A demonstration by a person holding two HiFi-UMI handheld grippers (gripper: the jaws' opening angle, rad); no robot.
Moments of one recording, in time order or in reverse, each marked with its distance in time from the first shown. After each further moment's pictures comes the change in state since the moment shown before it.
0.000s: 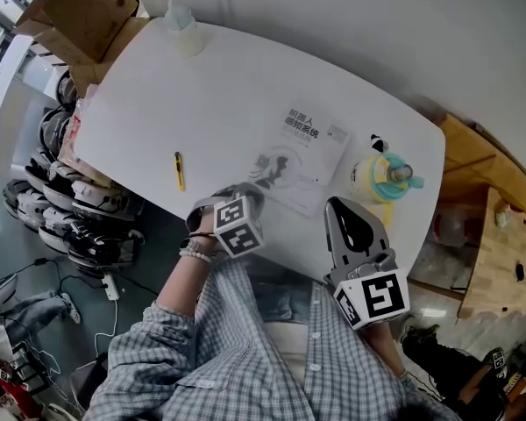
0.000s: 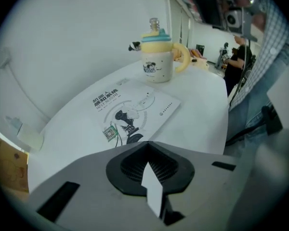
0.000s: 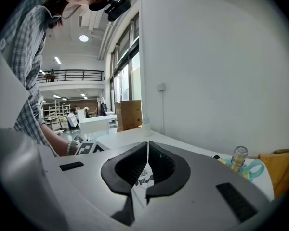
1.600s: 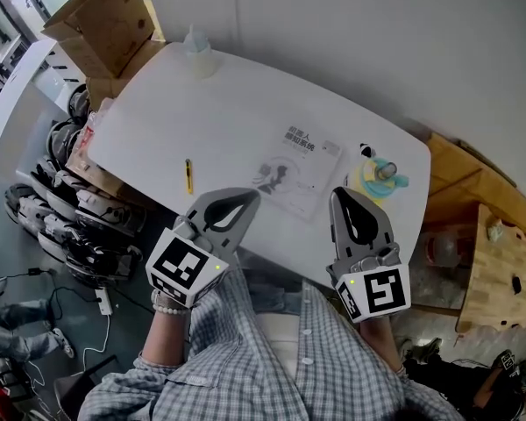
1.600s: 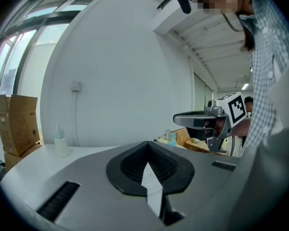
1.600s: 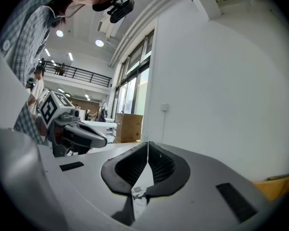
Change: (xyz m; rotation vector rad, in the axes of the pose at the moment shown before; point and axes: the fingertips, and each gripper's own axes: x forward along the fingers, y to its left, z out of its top) left arm -0.246 0.002 0.083 -0.396 -0.824 0.220; right arm -0.039 0.022 0.062 -0.163 -0.191 -0.036
